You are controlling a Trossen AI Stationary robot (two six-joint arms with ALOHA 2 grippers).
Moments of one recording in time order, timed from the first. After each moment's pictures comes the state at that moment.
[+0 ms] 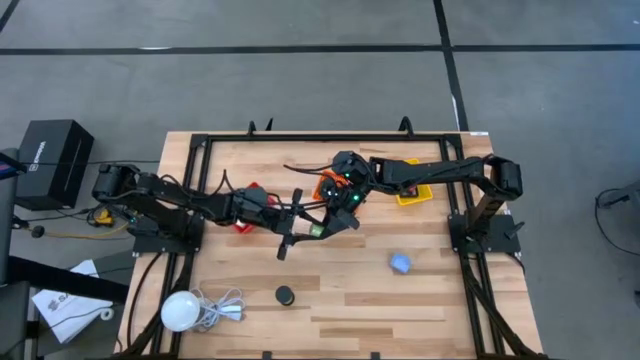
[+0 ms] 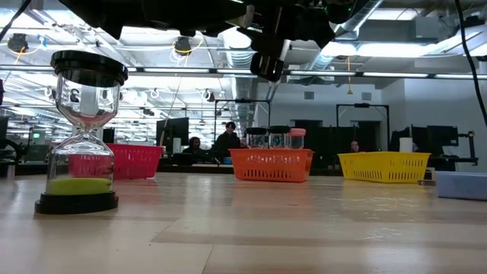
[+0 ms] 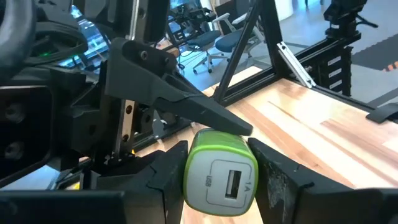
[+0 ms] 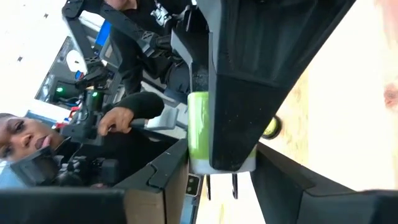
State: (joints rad) left arm -0.07 1.41 0.70 0.58 0.11 0.42; right arm -0.14 1.72 1.25 -0.10 -0.89 0.52
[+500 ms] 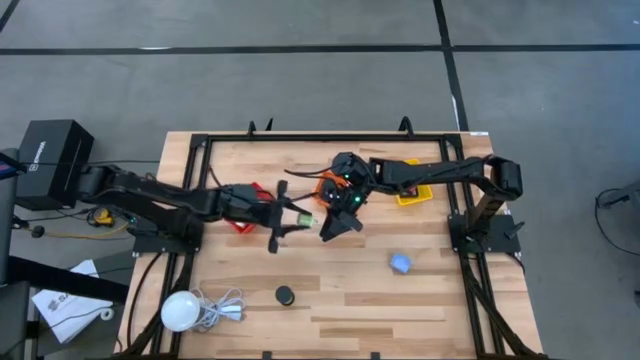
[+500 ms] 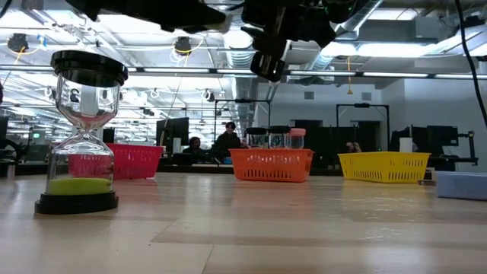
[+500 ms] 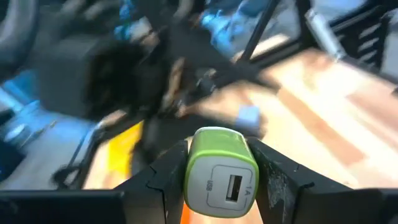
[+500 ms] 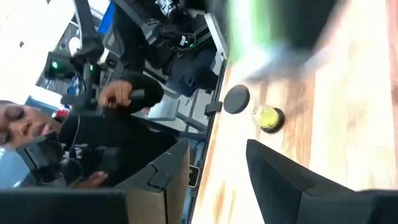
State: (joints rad) left arm -0.09 1.24 0.70 0.33 -0.05 0.41; right arm -0.14 1.72 1.25 -0.13 -0.92 0.45
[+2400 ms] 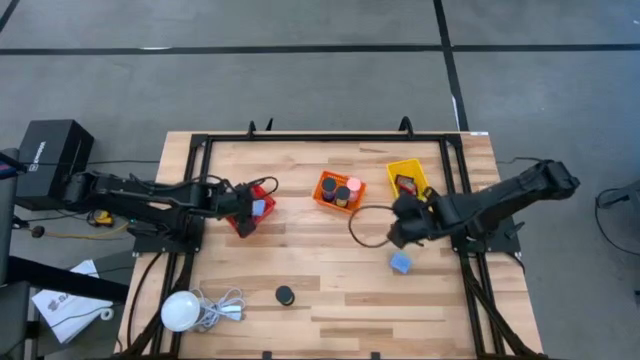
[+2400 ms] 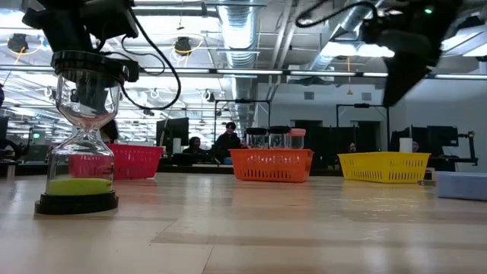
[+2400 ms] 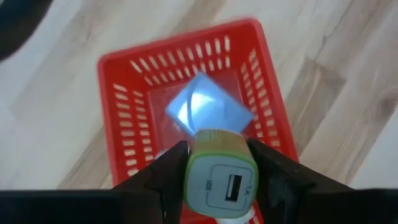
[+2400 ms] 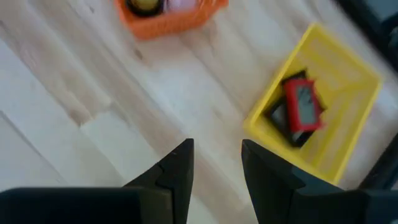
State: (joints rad) left arm 0.04 1.04 0.58 -0.71 -0.35 -0.45; right arm 0.30 1.28 0.96 -1.11 0.55 0.92
